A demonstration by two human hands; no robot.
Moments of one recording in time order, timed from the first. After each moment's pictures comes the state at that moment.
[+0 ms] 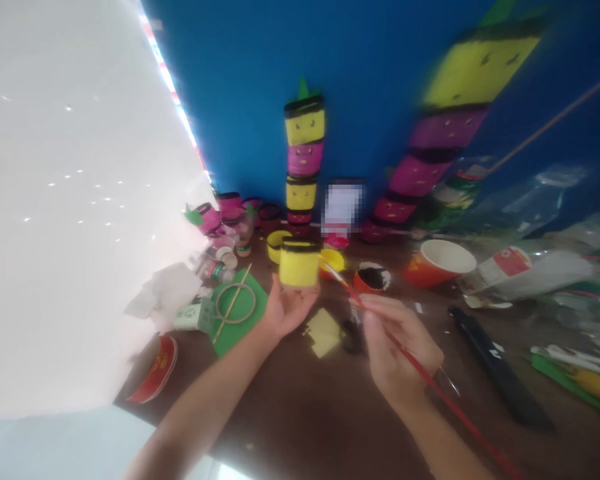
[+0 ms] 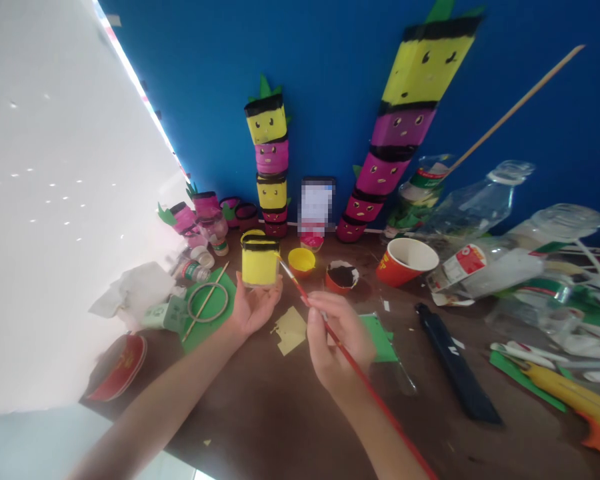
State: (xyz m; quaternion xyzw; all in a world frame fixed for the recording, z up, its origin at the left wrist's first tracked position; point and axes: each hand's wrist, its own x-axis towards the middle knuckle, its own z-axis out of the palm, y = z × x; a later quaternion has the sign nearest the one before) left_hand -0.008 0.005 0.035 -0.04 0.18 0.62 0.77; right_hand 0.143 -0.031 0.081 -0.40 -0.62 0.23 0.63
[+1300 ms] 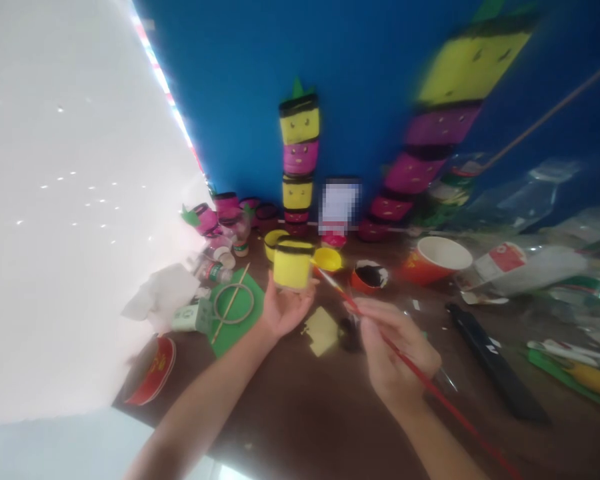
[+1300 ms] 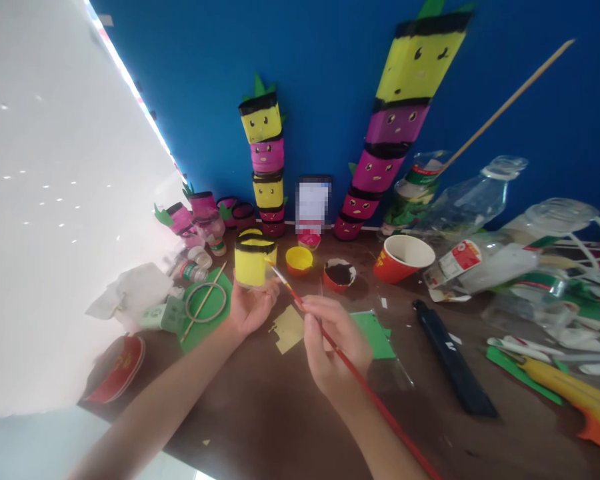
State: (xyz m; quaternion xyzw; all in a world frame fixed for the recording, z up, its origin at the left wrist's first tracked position) left_hand -0.016 0.001 0.035 -0.02 0.14 0.55 0.83; right_hand 0.150 -0.036 0.073 -0.38 -0.64 0.24 0.62
